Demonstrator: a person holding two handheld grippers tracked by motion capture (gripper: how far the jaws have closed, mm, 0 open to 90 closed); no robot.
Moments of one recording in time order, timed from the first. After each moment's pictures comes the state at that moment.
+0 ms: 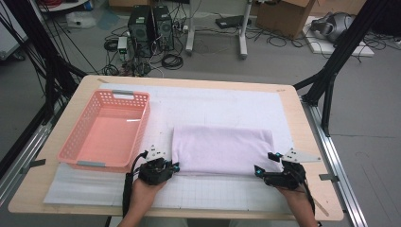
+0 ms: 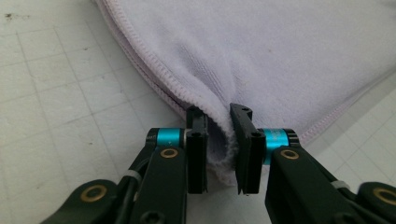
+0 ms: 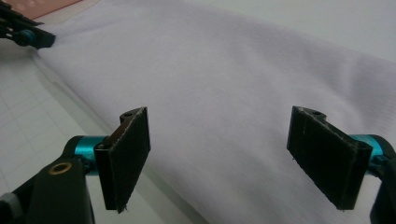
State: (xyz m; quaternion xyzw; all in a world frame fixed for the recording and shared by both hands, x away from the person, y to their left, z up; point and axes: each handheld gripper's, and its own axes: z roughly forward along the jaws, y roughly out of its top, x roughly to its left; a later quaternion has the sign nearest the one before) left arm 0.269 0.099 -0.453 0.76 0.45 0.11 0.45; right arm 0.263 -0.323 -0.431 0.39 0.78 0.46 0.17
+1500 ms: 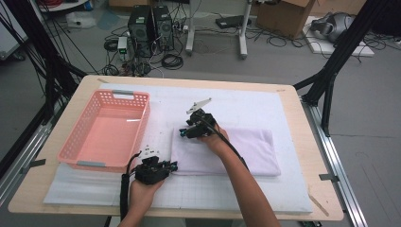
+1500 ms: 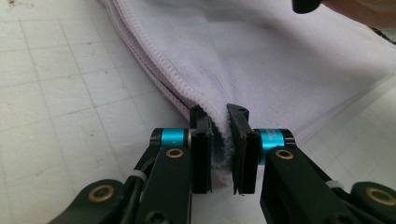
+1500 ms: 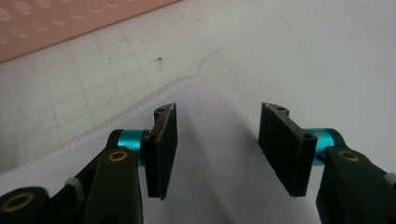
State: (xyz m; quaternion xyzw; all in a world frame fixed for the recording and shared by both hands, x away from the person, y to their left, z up) left arm 0.269 0.111 -0.454 0.73 0.48 0.08 0.48; right arm 0.433 -0.084 -0.422 0.25 0.89 0.38 0.08
